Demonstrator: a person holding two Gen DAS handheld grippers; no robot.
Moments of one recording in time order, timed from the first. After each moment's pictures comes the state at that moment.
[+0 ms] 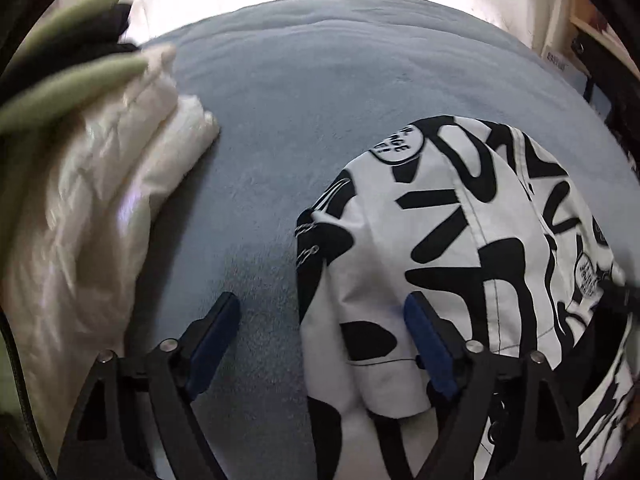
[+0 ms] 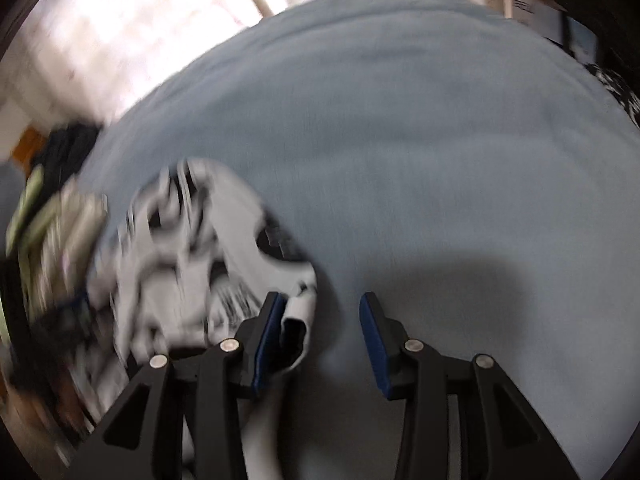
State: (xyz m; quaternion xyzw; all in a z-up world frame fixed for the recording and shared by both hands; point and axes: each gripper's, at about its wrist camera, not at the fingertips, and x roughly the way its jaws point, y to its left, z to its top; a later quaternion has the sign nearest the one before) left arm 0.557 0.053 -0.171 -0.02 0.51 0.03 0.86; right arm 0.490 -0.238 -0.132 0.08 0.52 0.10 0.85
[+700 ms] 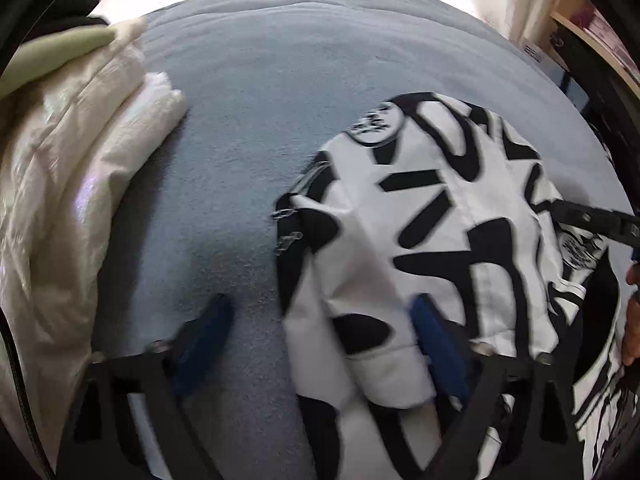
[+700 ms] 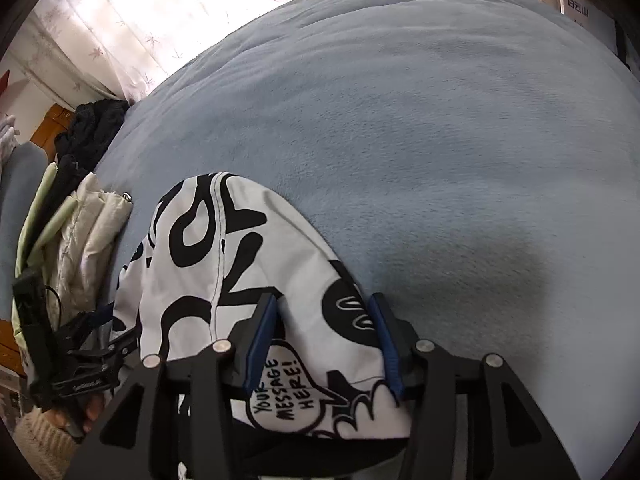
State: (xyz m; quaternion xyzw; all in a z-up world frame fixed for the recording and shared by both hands) left arm 0.559 0.050 -0.177 -0.03 0.53 -0.05 0.85; right arm 0.553 -0.209 -0.130 0.11 0.53 0.15 0.83
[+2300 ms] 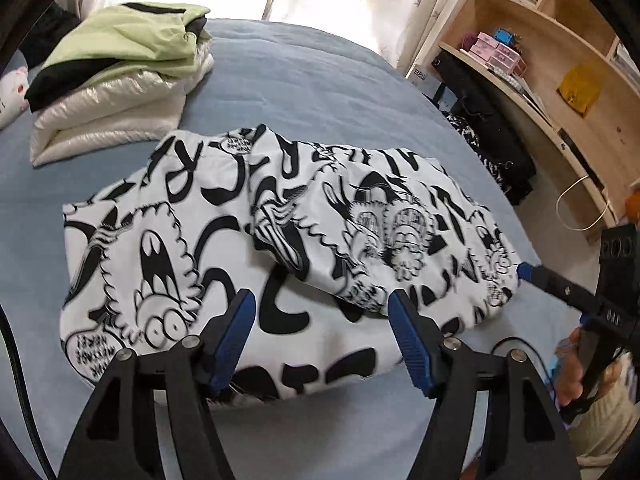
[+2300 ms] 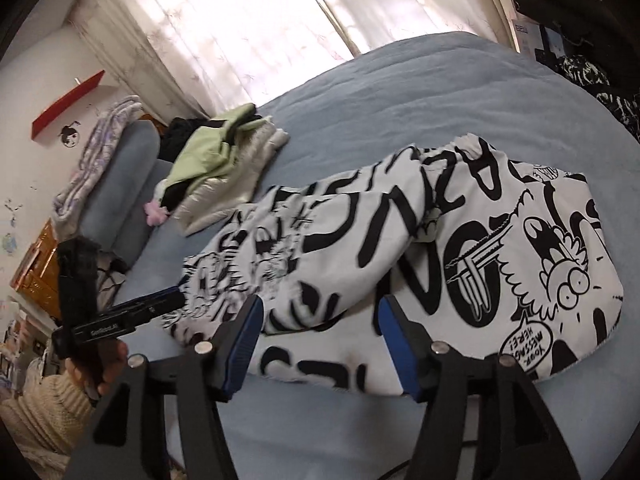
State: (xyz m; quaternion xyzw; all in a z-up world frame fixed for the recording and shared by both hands) left arm 0.134 0.068 -0.062 -0.12 0.46 -0.16 0.86; right arm 0.079 -0.225 -0.025 0.16 0.41 0.21 0.87
